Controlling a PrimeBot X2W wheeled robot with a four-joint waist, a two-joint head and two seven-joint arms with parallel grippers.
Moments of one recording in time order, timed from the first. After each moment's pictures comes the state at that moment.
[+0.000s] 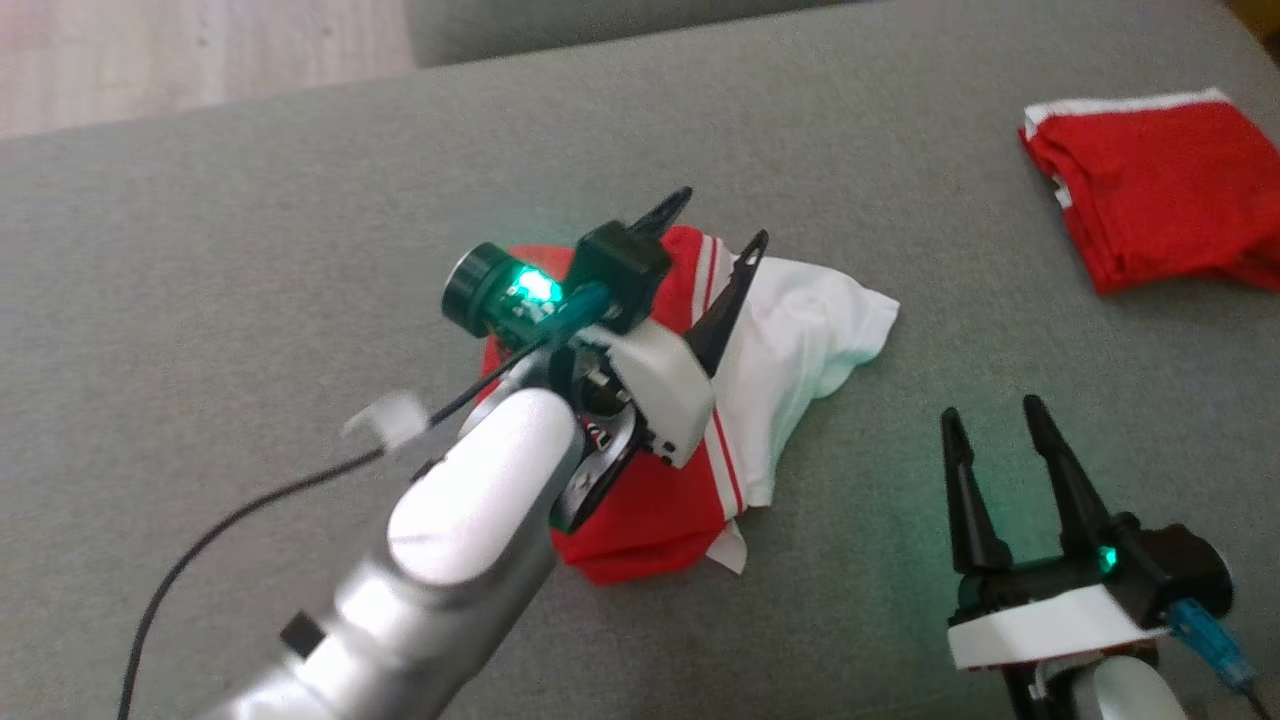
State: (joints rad) left arm -0.66 0.05 -0.71 0.33 -0.34 0.00 0.17; right arm 0.05 -0.04 0.08 0.09 0.12 0.13 -0.26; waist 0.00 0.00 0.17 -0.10
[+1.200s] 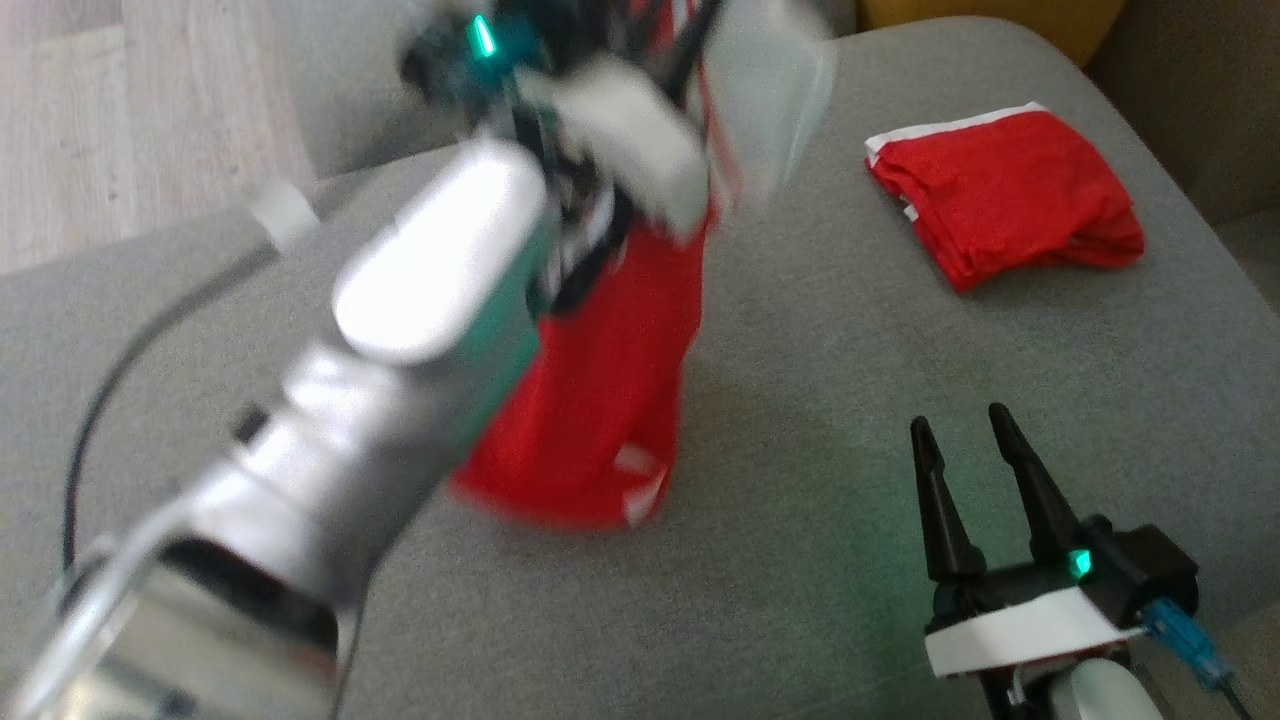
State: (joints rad) left arm -1.07 0.03 -0.78 0.56 -0.63 -0.02 0.00; right arm 0.04 -0.05 0.14 0.12 0.17 0.13 -0.26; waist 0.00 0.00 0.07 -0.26
